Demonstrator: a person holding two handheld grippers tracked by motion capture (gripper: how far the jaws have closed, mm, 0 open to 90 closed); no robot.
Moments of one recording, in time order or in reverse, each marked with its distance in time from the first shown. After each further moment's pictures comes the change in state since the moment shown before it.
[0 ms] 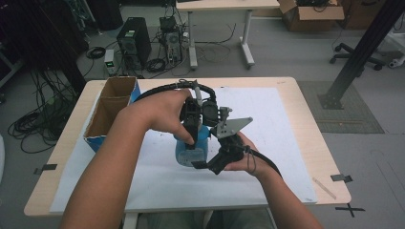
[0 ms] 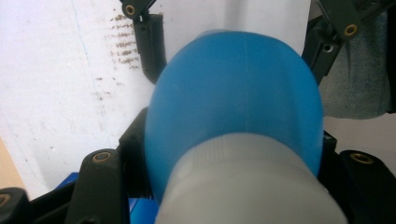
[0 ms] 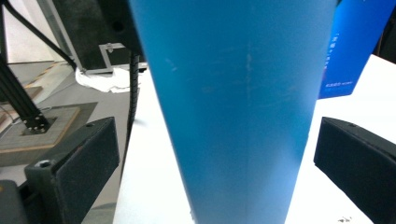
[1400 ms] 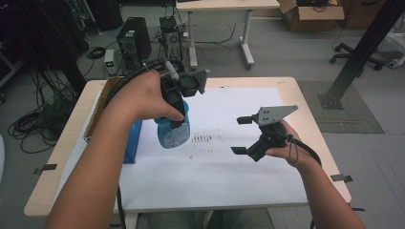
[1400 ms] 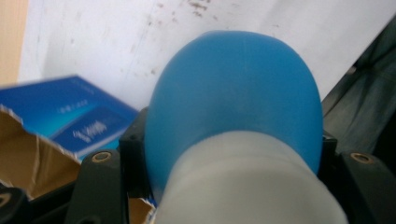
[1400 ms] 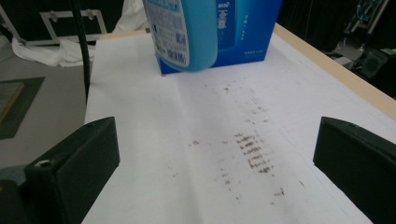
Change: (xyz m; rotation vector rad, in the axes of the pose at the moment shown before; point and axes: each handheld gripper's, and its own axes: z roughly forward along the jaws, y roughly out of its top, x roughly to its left) left arm 0.027 -0.051 -0.035 -0.004 0.061 -0.558; right arm -0.016 0.005 -0.105 0.105 -0.194 -0.027
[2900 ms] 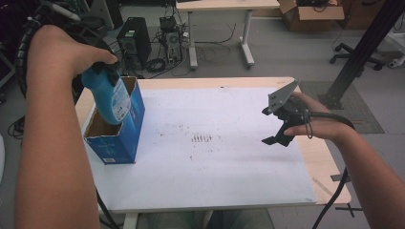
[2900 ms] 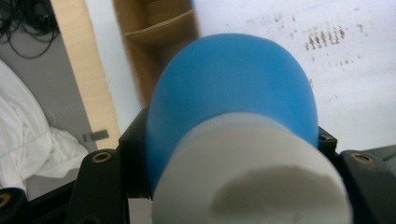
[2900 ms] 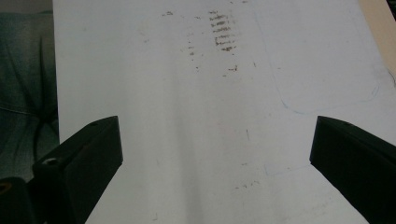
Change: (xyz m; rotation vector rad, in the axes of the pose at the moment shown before) left arm 0.116 -0.116 -0.068 -0.068 -0.026 -0.825; right arm -0.037 0.039 -0.050 0.564 -0.004 -0.157
